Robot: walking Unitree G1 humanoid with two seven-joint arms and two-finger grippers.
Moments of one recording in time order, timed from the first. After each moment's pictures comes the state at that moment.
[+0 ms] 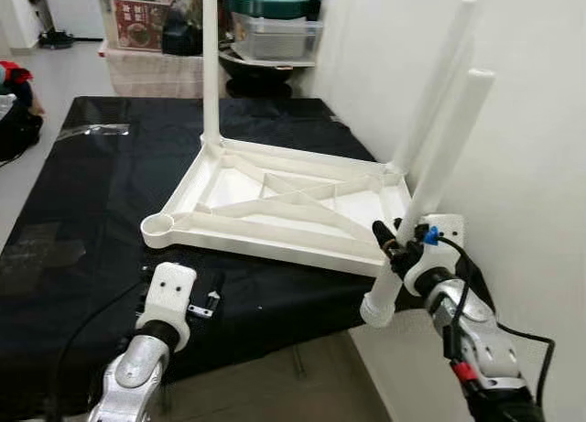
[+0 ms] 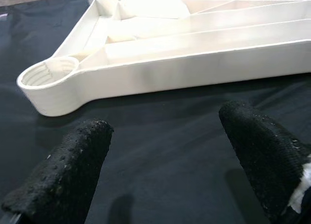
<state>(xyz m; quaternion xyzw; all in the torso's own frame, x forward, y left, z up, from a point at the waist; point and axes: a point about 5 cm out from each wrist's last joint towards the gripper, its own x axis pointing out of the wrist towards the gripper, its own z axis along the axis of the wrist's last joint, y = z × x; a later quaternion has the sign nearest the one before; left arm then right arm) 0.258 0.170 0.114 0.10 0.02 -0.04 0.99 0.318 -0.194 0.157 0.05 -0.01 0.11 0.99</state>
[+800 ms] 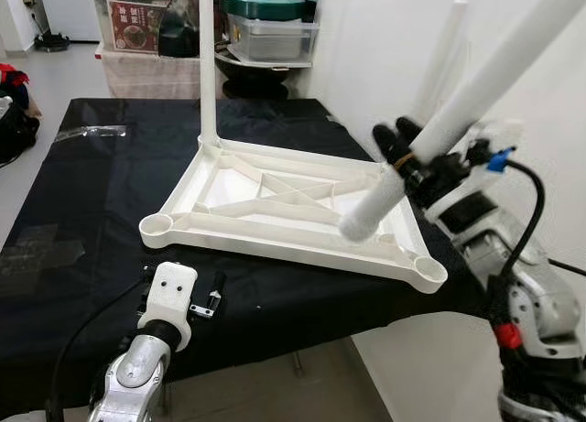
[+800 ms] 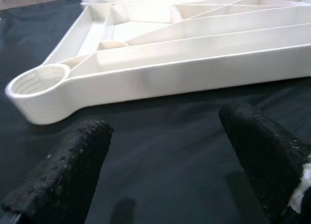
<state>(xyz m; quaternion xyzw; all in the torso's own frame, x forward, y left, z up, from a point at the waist) 0.259 0.168 0.116 0.10 0.02 -0.05 0.99 0.309 -0.173 0.284 0.10 -0.21 0.19 0.95</state>
